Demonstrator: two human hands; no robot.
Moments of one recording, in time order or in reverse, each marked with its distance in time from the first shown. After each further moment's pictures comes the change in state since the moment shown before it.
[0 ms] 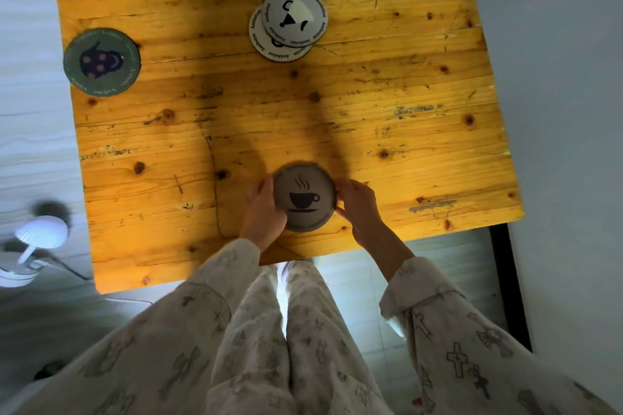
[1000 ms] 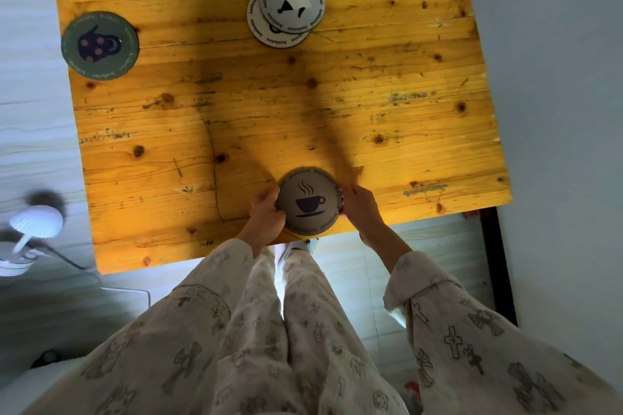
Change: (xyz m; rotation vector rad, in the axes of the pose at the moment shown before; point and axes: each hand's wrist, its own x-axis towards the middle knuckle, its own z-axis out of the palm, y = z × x) left_hand -0.025 -0.011 0.011 -0.288 -0.220 -0.217; right_hand -0.011 0.025 -0.015 -0.254 0.001 -0.061
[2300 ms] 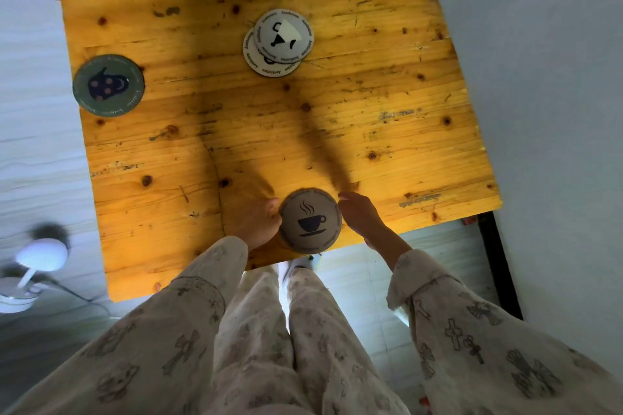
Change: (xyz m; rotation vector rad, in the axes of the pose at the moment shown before) left_hand 0.014 0.009 -0.032 0.475 -0.044 0.239; right_hand -0.007 -0.019 -0.012 -0.140 -0.118 -0.035
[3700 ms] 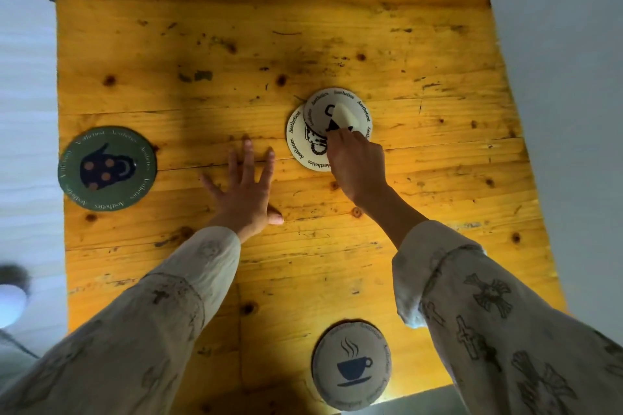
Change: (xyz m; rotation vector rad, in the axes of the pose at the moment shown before) left_hand 0.164 0.013 -0.174 0.465 0.155 0.056; right_hand 0.155 -0.237 0.020 -1.288 0.542 -0.702
